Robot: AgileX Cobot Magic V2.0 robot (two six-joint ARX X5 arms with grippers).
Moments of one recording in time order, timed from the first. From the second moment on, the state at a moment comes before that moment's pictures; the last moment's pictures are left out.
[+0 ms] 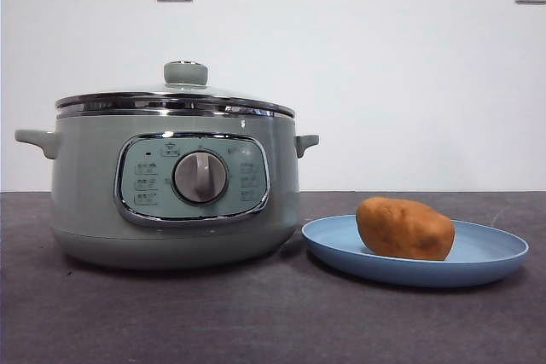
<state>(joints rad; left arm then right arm) -0.13 0.01 0.04 -0.24 0.16 -0.31 0.18 1.00 1.30 -0.78 -0.24 -0.11</state>
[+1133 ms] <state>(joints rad) -0.13 0.01 0.04 -0.24 0.16 -0.31 -0.04 0.00 0.02 -0.13 -0.23 0.08</state>
